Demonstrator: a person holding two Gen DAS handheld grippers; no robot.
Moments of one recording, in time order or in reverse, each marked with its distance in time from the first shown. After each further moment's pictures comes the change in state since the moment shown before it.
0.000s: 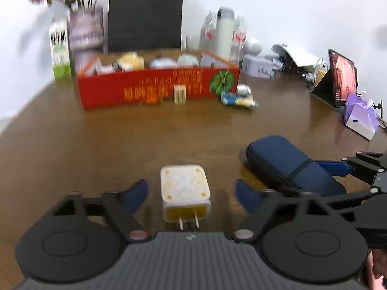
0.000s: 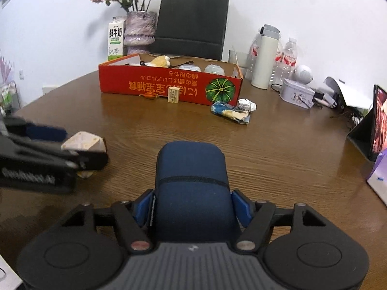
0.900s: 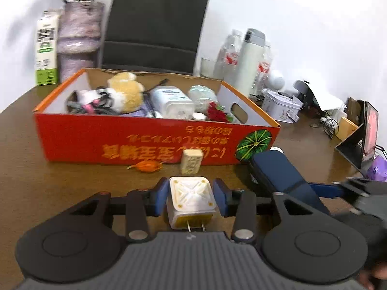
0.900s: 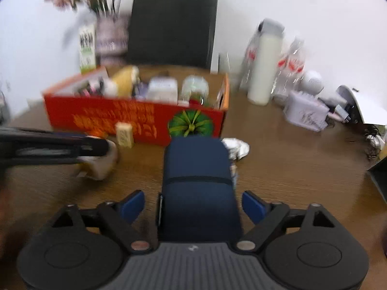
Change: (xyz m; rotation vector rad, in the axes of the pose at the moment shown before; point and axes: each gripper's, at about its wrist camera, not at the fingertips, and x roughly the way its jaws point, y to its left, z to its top) left arm 0.100 0.030 0.095 -0.127 -0.105 -0.024; right arm 0.129 -0.053 0.093 -0.007 0.017 -0.019
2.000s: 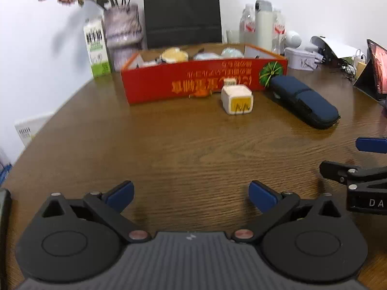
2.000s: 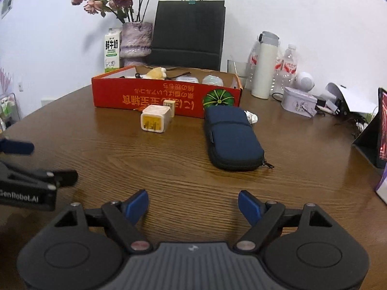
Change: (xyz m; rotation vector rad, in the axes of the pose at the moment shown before) left arm -0.102 0.002 -0.089 0.144 0.098 0.238; right arm -0.106 0.044 -0.087 0.017 -0.084 0.021
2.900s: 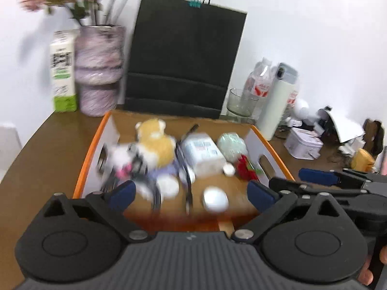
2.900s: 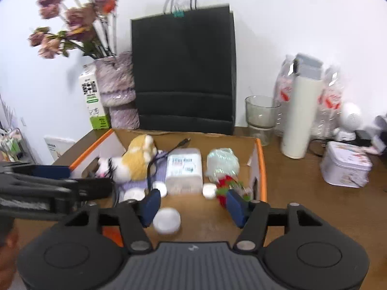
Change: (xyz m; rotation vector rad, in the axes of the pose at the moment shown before) left arm 0.080 0.037 0.188 -0.182 -0.082 -0.188; right arm 0.138 -0.049 0.215 0.059 0.001 0.135
